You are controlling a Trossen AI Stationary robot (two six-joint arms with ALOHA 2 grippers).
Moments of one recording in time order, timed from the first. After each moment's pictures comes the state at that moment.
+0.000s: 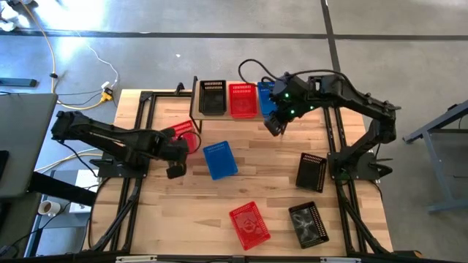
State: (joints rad) left arm -0.07 1.15 0.87 -1.05 -0.32 -0.40; right arm -0.17 1.57 1.95 -1.33 -0.02 0.51
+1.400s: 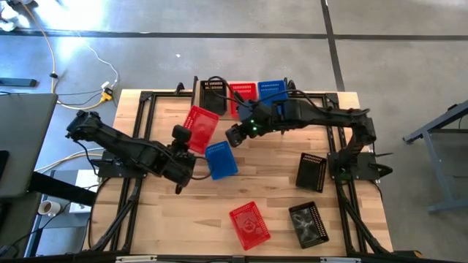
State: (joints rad) left arm -0.30 1.40 1.30 -1.39 -0.76 0.07; right arm -0.01 1.79 1.95 -0.96 0.15 0.83
